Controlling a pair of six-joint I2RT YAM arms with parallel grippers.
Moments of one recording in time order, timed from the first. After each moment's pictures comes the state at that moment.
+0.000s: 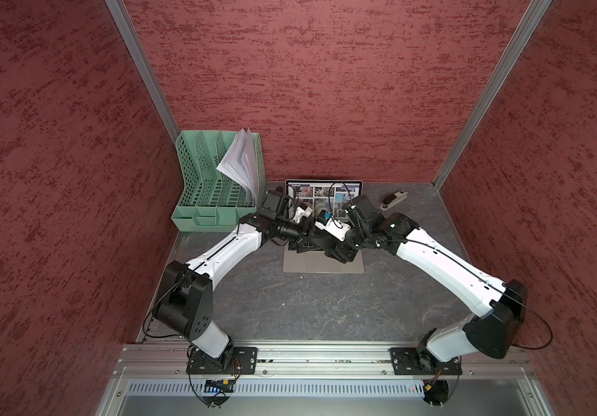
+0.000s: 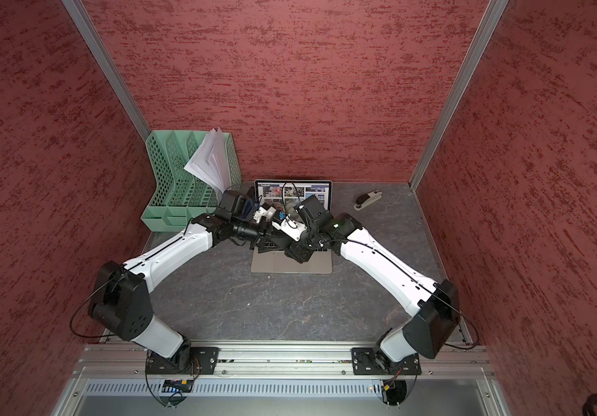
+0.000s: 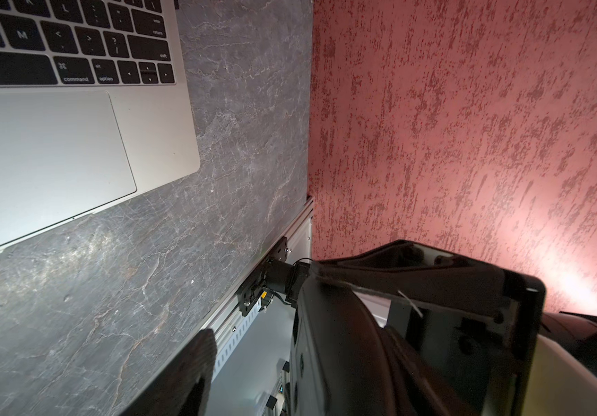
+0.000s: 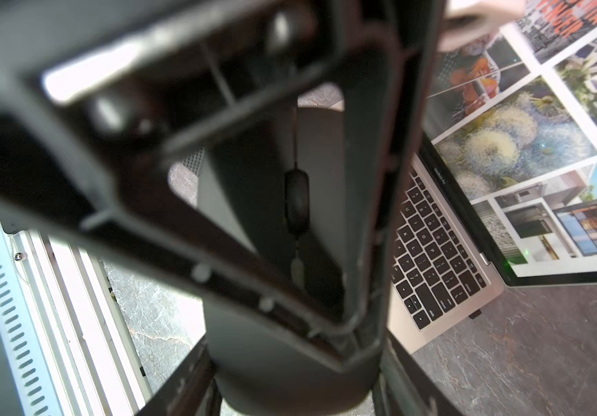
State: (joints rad) left arm -0.45 1.59 1.24 -0.45 0.99 -0.86; right arm 0.71 1.51 1.47 -0.91 -0.21 -0.27
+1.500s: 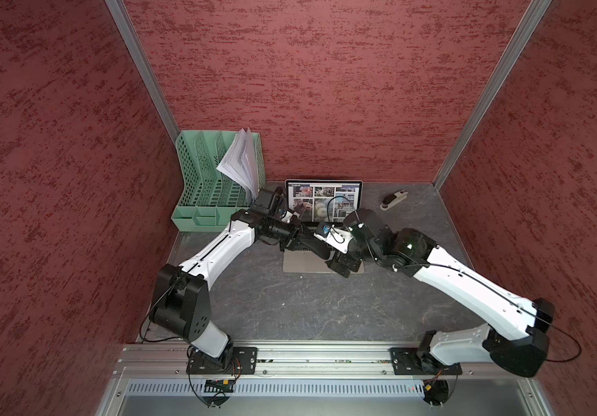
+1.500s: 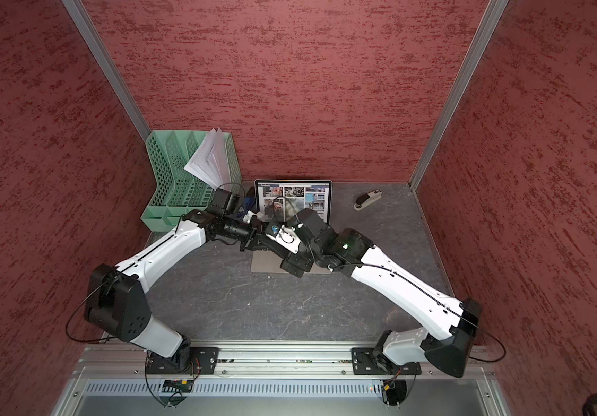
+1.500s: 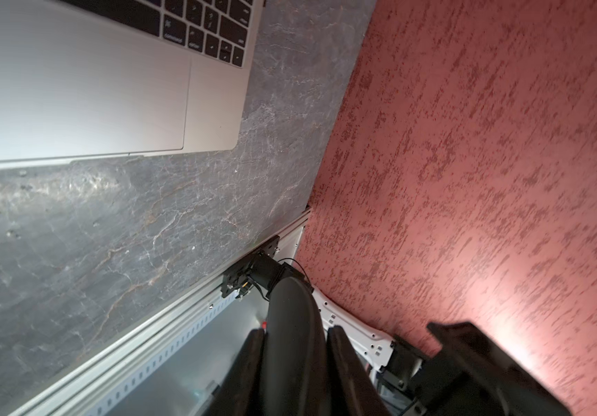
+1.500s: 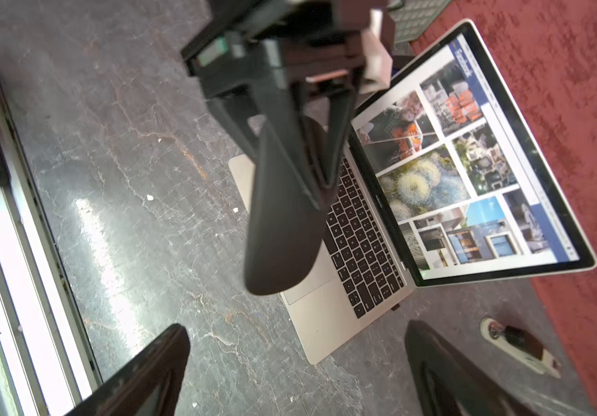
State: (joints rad) left arm -0.39 1.57 1.26 -0.66 0.96 -1.05; right arm 0.96 1.36 1.44 -0.91 0.13 -0.36
